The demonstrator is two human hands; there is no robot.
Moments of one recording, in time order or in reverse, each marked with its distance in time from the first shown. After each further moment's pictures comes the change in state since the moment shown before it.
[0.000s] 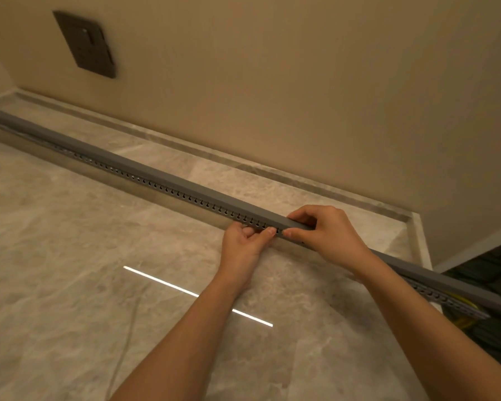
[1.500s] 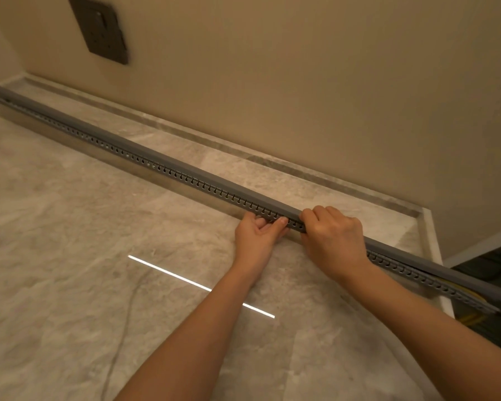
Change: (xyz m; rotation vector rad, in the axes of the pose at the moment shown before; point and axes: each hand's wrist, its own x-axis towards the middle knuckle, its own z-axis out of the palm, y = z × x) left_hand -0.003 0.003 0.005 -0.071 0.032 -0.018; right_hand -0.021 -0.014 0.027 -0.910 0.352 -0.348
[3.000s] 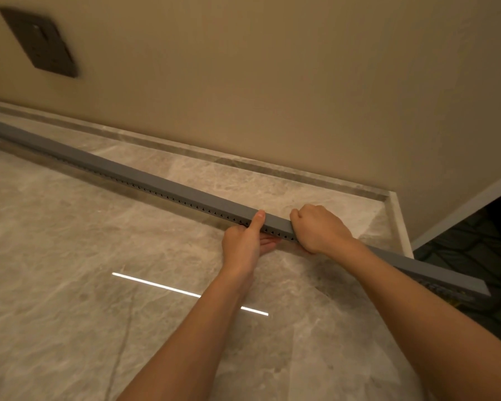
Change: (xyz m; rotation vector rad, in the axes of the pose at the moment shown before) left_hand -0.014 0.009 0.029 0.101 0.082 -0.273; right_hand 0.006 0.042 0.021 0.171 -0.661 0.125
